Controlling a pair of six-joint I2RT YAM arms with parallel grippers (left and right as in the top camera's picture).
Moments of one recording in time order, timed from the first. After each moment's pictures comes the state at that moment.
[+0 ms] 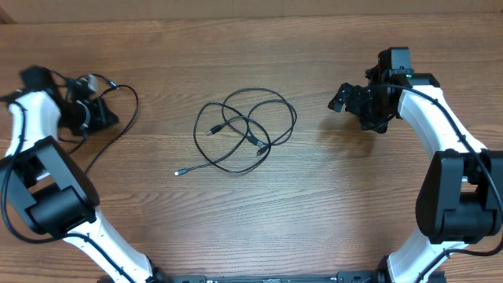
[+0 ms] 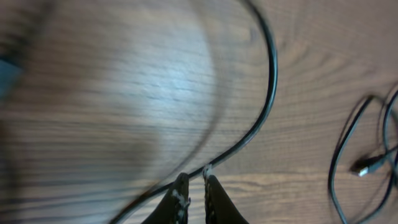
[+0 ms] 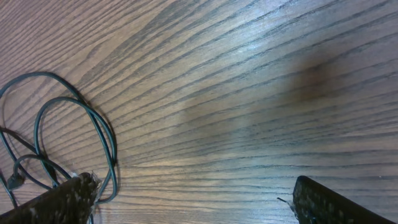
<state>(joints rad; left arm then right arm) 0.49 2.12 1.61 -0.93 0.47 0.26 -0.01 1.89 1.37 -0.79 -0.30 0.39</state>
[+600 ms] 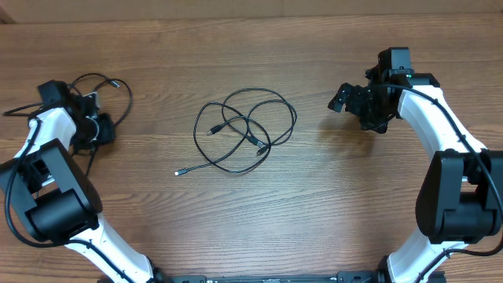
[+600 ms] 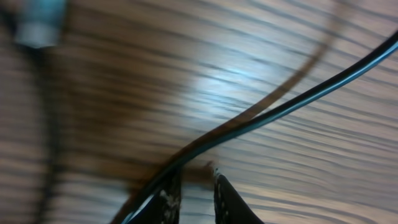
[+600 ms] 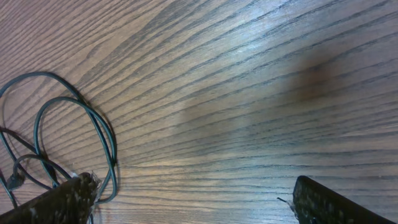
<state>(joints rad) 0.48 2.06 1.38 -0.66 0.17 0.15 -0.01 1.89 1.37 -0.79 -0.30 0.39</state>
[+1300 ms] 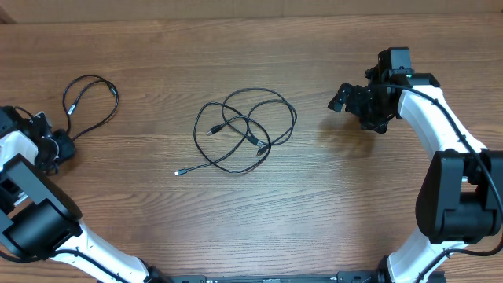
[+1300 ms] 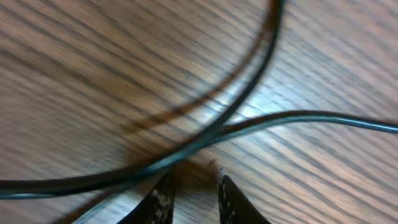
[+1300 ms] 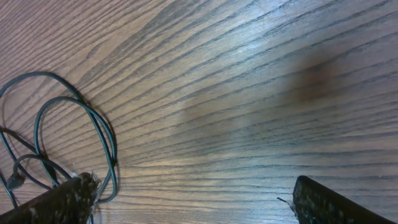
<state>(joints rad) 0.71 2.06 1.37 -0.57 0.14 0.12 -0.01 1.89 1.37 -0.79 -0.30 0.39</state>
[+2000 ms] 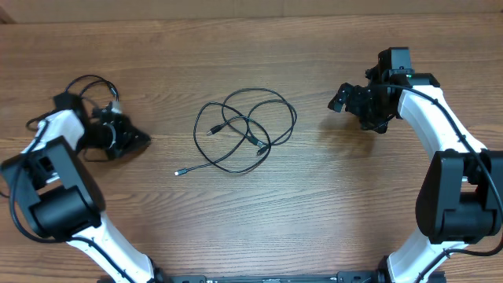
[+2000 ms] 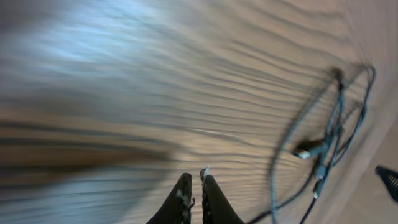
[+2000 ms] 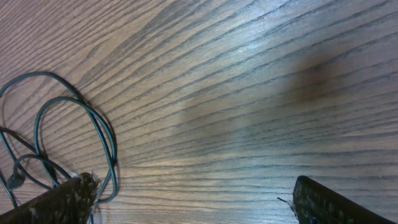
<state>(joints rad) 0.43 2.06 1.33 -0.82 0.66 -0.06 -0.01 1.89 1.37 -0.79 -0.30 0.39</state>
